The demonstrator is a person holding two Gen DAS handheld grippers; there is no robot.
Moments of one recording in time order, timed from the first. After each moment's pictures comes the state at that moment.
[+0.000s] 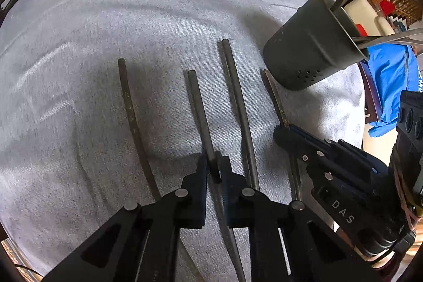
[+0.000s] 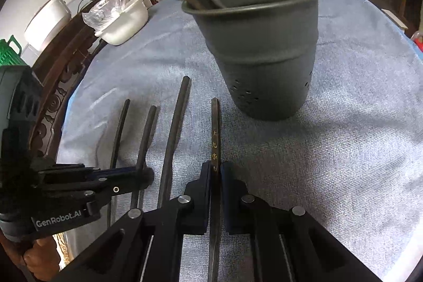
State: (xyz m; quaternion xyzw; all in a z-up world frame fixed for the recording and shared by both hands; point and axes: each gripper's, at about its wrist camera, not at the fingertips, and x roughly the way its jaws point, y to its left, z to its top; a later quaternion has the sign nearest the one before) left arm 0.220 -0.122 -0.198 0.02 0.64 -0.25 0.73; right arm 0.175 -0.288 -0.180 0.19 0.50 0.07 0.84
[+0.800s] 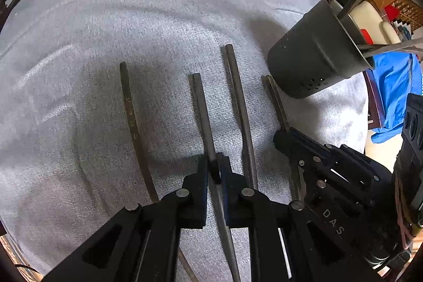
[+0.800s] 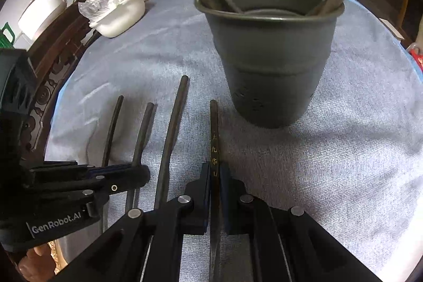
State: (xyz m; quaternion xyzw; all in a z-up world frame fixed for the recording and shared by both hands) left arm 0.217 -0.137 -0.190 0.02 0.63 -0.23 0.74; right arm 0.183 -0.280 -0.177 0.16 0.50 0.05 0.85
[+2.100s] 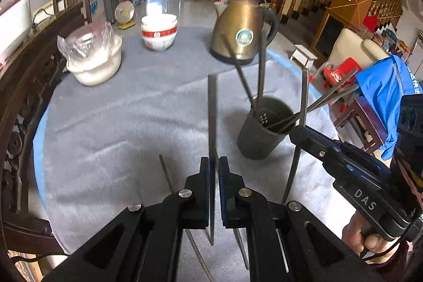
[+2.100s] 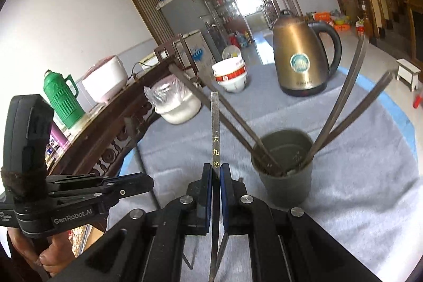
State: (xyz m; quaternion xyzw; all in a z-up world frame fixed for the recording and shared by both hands) left arm 0.163 -0.129 -0.035 0.05 0.45 -0.24 0.86; right arm 0.131 -0.316 -0.051 0.21 0.28 0.13 0.93
